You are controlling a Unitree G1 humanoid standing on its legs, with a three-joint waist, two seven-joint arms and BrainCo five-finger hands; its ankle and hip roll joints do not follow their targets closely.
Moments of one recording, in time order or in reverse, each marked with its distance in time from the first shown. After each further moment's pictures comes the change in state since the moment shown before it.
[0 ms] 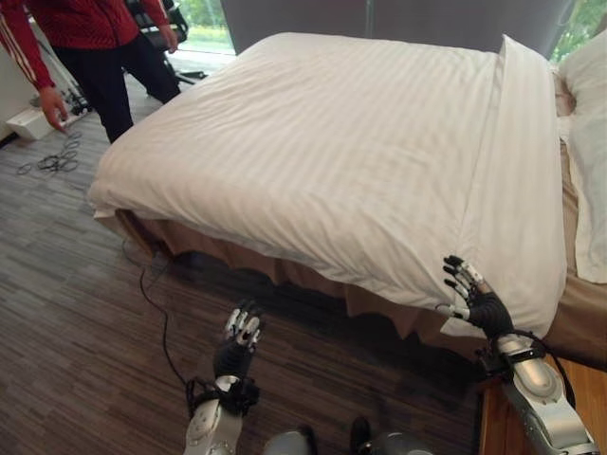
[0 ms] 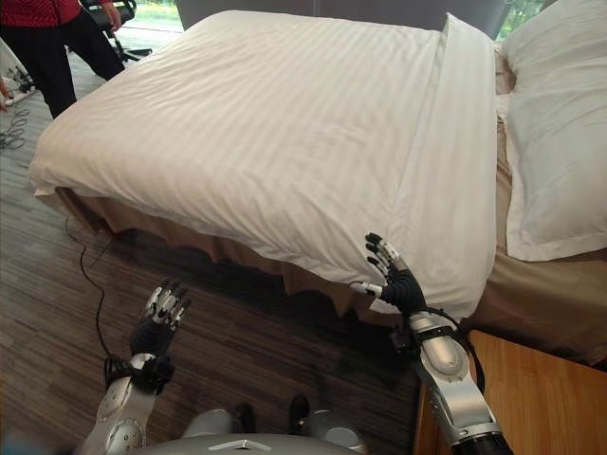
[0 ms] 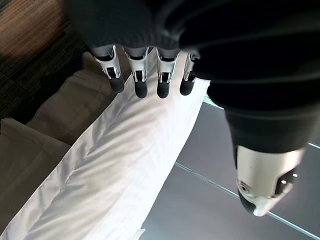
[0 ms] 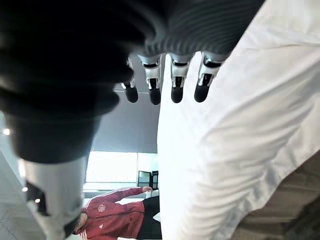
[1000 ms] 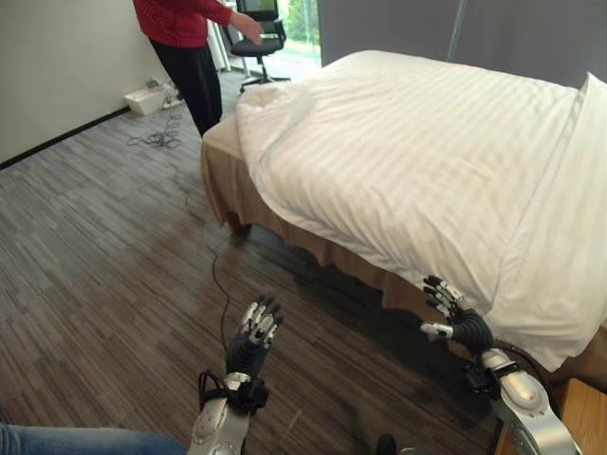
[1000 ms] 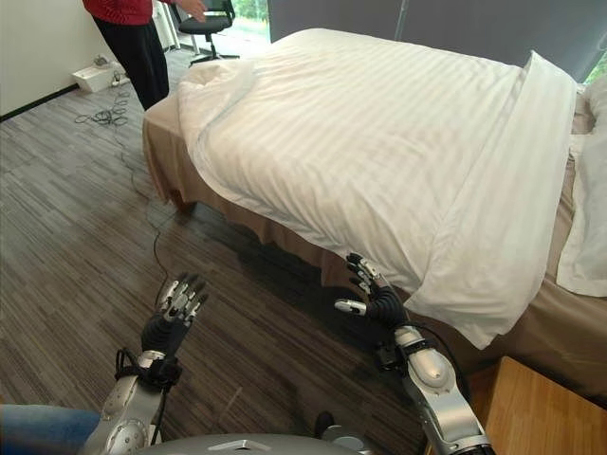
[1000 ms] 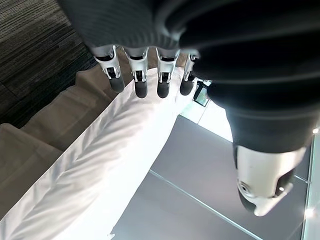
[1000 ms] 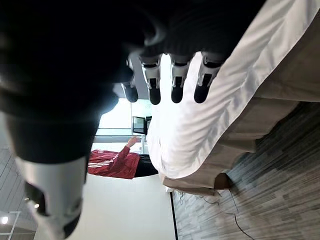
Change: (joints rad) left arm 0.047 0.005 -0.027 -0.080 0.001 0.048 -0.042; right arm -0.012 0.031 0.091 0.036 0.027 0.044 0.051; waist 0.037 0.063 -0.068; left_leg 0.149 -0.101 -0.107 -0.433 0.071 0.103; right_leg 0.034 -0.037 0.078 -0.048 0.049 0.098
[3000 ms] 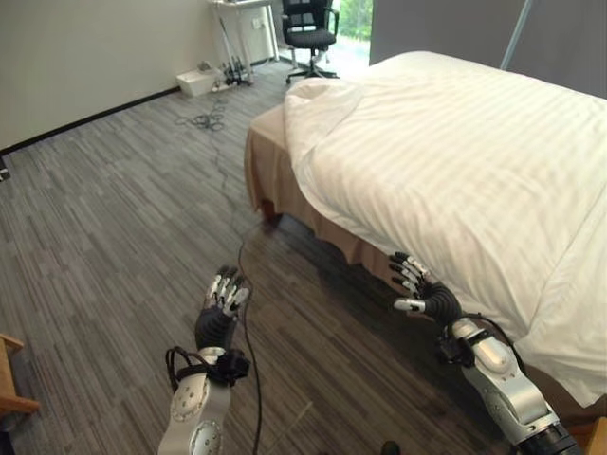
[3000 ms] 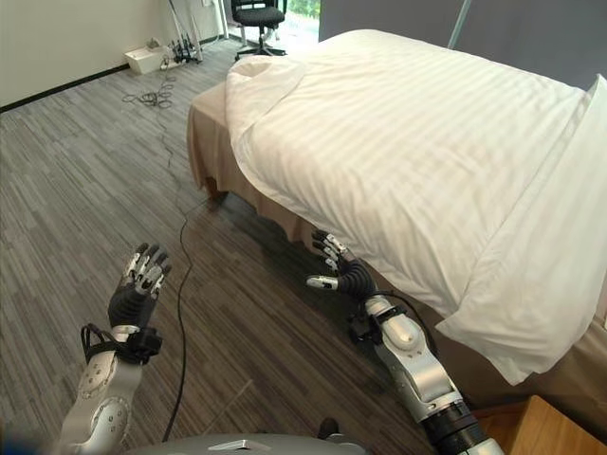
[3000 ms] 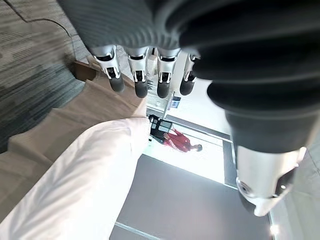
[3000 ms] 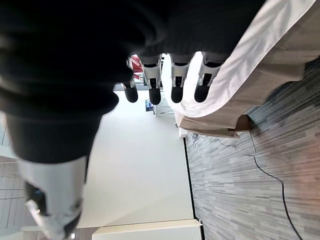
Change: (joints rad) left arm -0.099 0.065 0.081 -0.121 0.095 -0.031 0.181; right arm -0.280 -0.010 0.151 0.006 0.077 0.064 0.011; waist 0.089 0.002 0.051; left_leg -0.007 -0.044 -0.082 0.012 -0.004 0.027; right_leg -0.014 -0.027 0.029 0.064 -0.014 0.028
